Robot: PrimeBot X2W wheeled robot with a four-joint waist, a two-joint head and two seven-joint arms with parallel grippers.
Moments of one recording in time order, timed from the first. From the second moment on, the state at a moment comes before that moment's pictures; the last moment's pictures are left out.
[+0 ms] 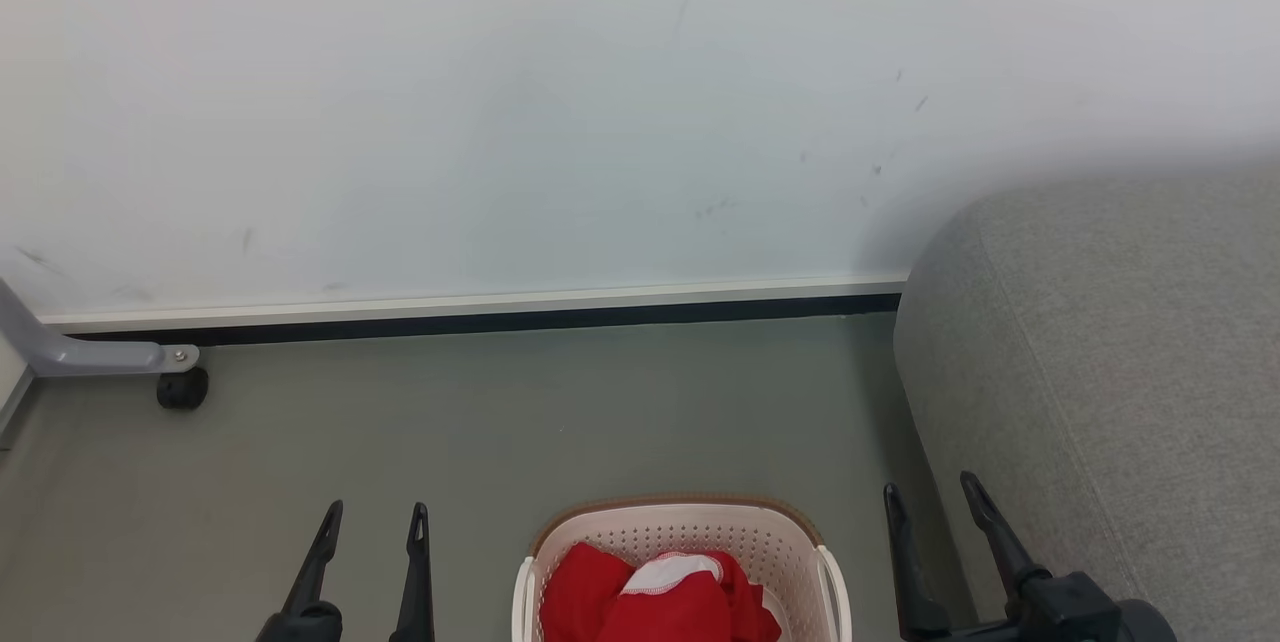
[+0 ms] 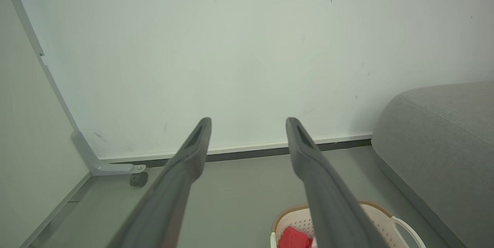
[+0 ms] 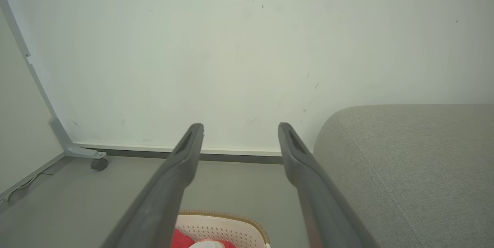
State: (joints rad) left arm 0.07 0.11 -0.18 0.14 -0.17 0.10 -0.25; right arm 0.01 -0.09 0.31 0.13 0.18 -0.12 -0.25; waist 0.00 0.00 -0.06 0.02
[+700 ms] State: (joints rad) left arm 0.07 0.11 -0.18 0.11 -0.16 0.10 -0.25; right arm 0.01 -0.09 0.29 0.08 0.18 -0.12 -0.25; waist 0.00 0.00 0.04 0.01
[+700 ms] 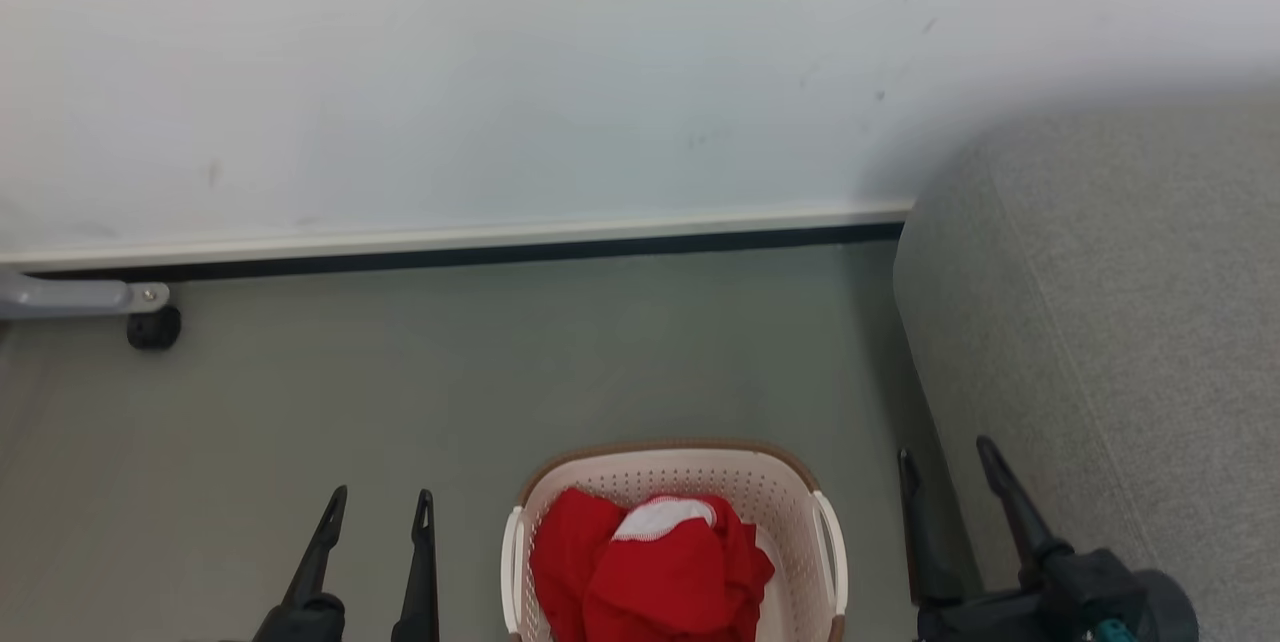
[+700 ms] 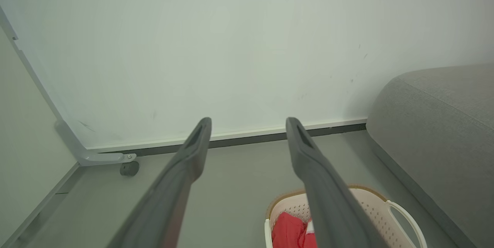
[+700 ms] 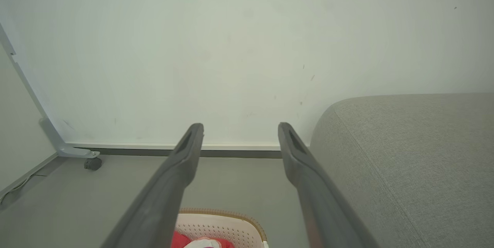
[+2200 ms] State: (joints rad) left arm -0.50 0.07 -0.48 0.62 0.03 -0.05 -0.15; right arm -0.53 -0.08 0.22 -0.10 0.17 -0.12 -0.26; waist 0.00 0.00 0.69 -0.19
